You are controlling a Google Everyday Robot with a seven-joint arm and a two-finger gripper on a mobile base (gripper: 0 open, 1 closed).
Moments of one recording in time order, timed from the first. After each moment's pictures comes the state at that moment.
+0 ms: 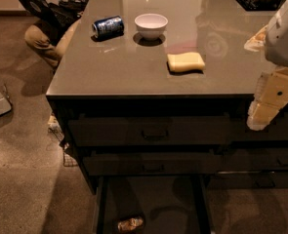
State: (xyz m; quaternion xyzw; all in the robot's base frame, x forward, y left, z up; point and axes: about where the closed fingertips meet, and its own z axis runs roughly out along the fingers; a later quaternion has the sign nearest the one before) arm 0.438 -0.216 0.977 -0.60 0.78 -0.04 0.16
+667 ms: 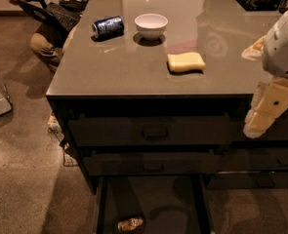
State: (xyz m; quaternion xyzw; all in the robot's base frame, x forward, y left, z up) arm 0.435 -0.215 0.961 -0.60 0.78 -0.02 0.17
